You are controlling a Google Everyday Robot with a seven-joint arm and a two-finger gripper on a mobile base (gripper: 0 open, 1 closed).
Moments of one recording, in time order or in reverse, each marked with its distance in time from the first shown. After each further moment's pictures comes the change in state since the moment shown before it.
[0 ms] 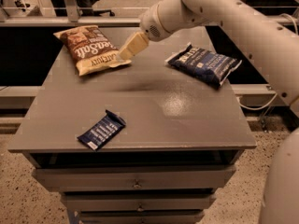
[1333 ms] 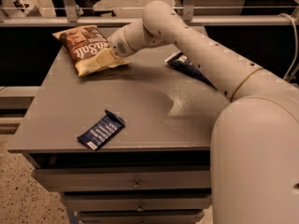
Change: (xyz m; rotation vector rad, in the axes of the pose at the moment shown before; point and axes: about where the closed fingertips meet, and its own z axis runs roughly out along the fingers) arm -0.006 0.018 0.129 -0.128 -0.088 0.116
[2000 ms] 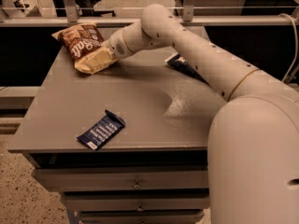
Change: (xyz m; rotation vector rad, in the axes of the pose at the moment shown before) arm 0.004 -0.004 0.012 0.006 -0.010 0.030
